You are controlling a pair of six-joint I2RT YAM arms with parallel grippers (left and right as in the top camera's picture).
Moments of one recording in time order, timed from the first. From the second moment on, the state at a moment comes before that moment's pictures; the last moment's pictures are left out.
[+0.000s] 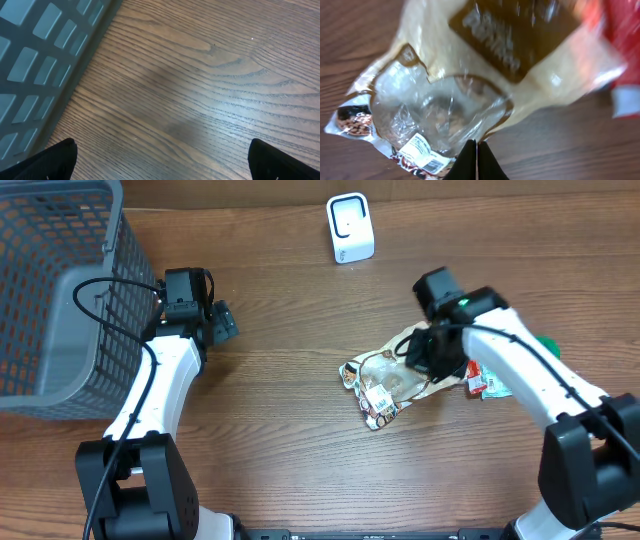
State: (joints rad) left arm 0.08 1.66 1.14 -0.53 -0.30 -0.31; right arm 0.41 1.79 1.32 -1.02 -0.10 0.75
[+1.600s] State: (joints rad) left arm 0.08 1.66 1.14 -0.53 -0.30 -0.31; right arm 0.64 1.81 1.18 -0.42 -0.14 0.74
